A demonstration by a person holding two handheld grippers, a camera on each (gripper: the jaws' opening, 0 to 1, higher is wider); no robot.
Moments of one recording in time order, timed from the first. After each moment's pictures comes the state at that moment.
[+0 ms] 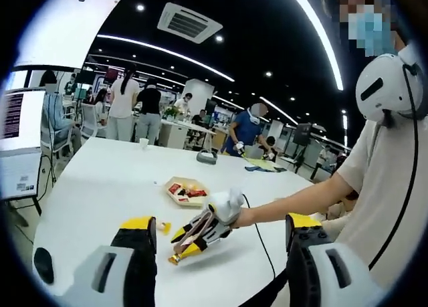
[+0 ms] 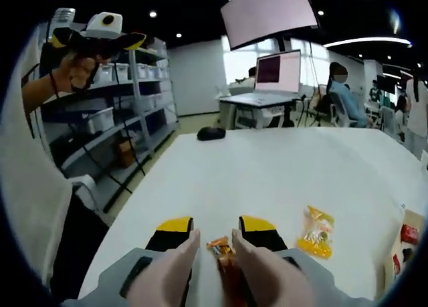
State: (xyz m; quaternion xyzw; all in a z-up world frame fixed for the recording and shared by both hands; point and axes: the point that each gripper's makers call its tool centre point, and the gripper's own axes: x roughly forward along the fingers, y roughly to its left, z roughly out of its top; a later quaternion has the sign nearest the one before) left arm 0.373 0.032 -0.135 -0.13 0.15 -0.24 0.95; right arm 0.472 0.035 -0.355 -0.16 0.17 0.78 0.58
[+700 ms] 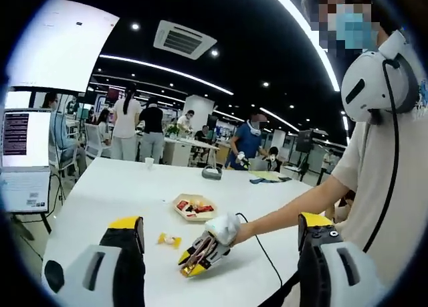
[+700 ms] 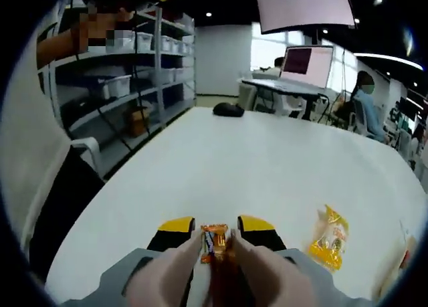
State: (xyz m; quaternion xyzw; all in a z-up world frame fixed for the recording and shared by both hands) left arm 0.360 0.053 -0.110 -0.12 0.08 -0.22 0.96; right arm 0.468 0.037 -0.390 -0.23 0.15 0.80 0.54
